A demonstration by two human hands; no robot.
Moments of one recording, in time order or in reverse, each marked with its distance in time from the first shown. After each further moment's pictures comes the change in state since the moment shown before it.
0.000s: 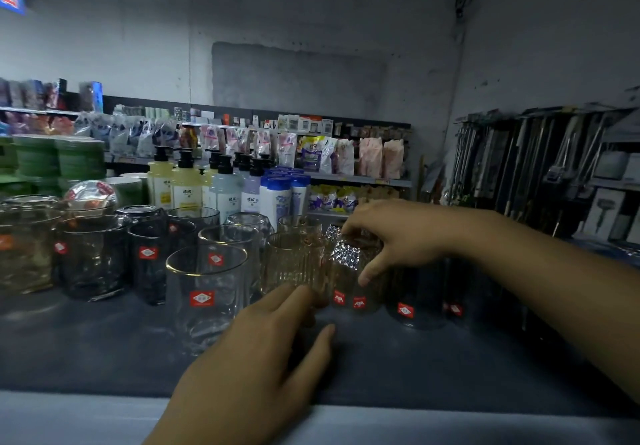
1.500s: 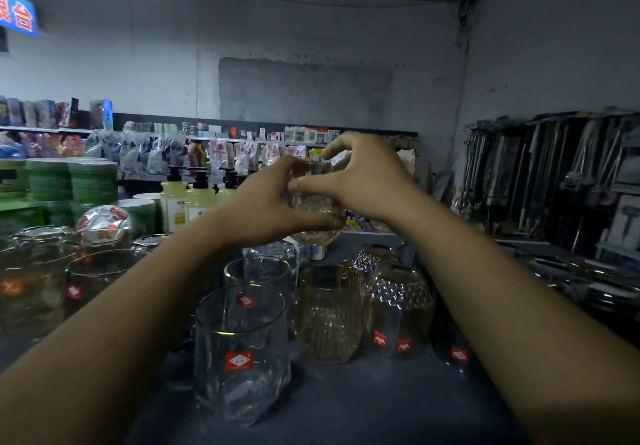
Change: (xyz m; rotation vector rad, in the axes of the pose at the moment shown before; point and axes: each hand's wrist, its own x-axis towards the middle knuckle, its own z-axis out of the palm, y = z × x) left_hand 0.162 -0.083 -0.069 -0.105 -0.057 -0.134; right_hand 0.076 -0.056 -0.050 0.686 0.693 0.301
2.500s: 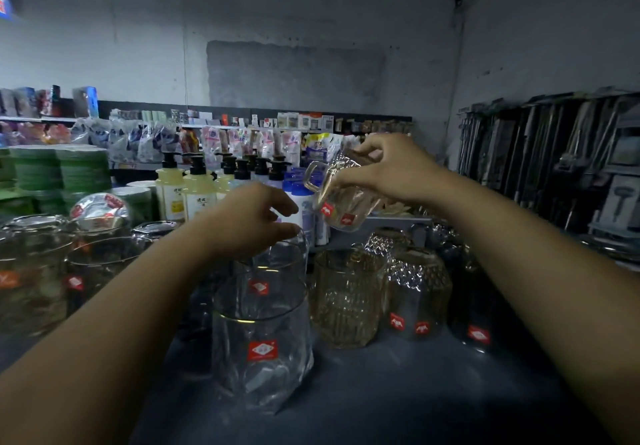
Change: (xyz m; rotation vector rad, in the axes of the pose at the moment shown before) left_hand -0.014 -0.047 -0.002 0.180 -0.179 -0.097; right_hand 0.016 0.041 -0.001 -0.055 -0.132 0.098
